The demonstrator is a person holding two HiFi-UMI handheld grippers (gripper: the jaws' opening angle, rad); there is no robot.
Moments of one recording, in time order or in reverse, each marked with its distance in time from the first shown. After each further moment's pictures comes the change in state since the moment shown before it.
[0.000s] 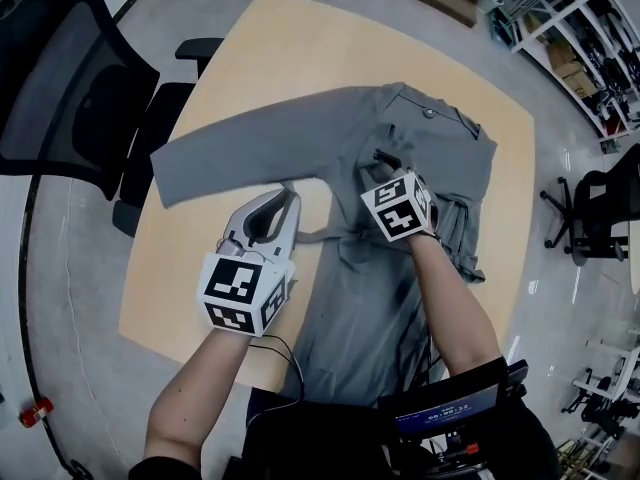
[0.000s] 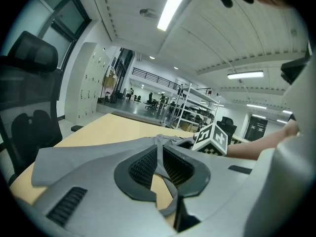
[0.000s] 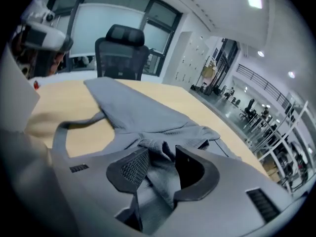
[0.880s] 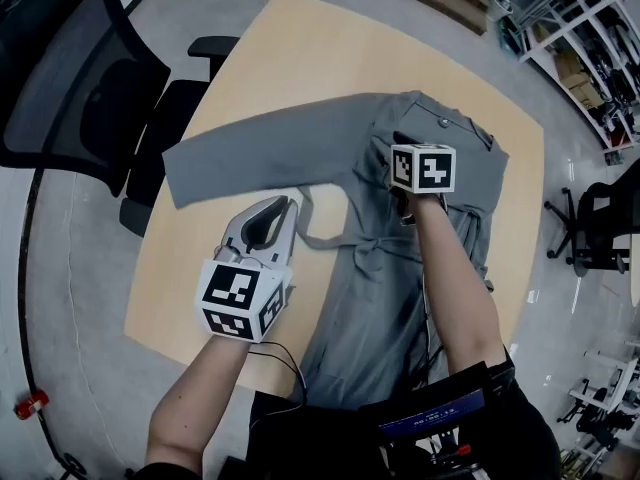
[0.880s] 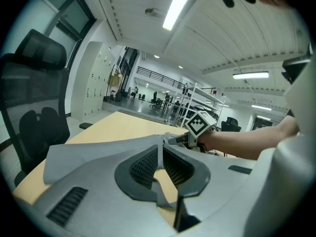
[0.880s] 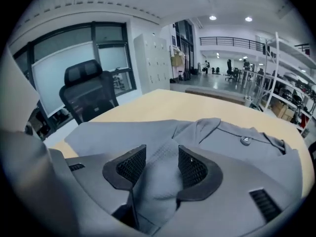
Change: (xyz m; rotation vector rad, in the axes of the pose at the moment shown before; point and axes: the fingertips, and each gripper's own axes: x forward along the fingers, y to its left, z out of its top) left arm -0.015 0.032 -0.007 -0.031 0.014 0.046; right arm 0.032 -0.045 0.036 0.552 -0.053 0.052
